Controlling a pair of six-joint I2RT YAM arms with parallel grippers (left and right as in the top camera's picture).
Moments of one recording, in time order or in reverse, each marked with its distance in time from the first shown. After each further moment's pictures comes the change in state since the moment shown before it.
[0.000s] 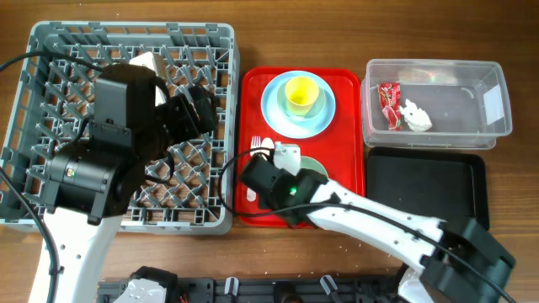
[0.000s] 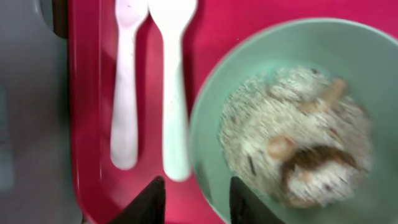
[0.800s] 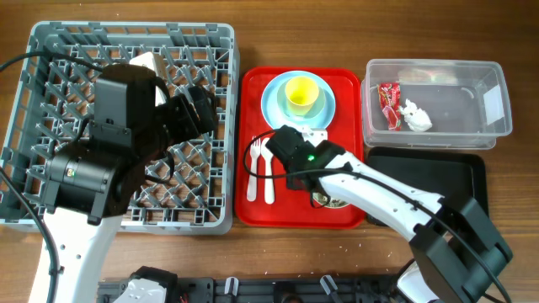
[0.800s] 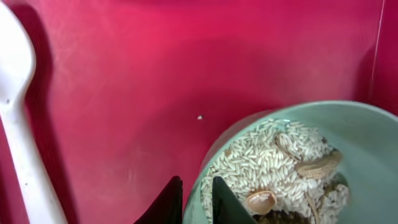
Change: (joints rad) left arm 0.000 0.000 0.000 0.000 0.000 0.000; right arm -0.224 0.060 0.000 -0.089 0.022 -0.158
